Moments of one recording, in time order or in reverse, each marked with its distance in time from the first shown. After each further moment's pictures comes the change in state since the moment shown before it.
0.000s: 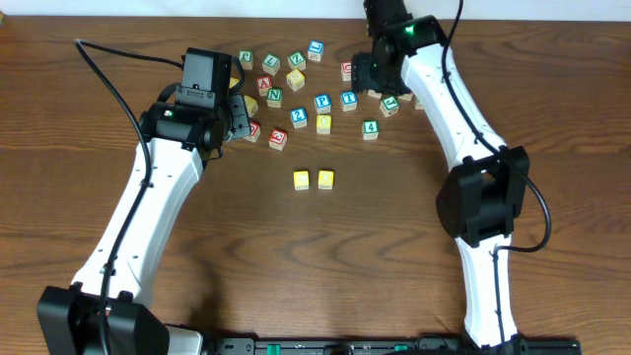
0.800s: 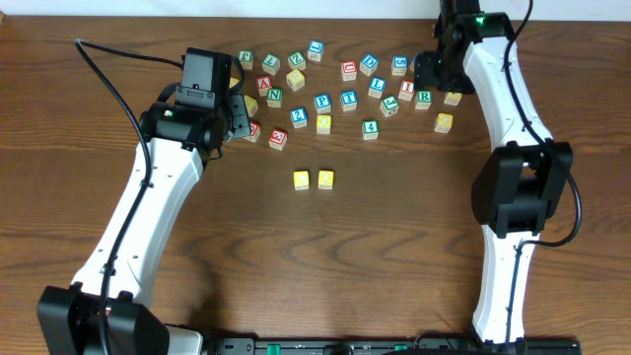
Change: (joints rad) left arm 0.000 0.000 0.000 0.000 0.000 0.000; right arm -0.235 0.000 -0.072 -0.018 0.011 -0.140
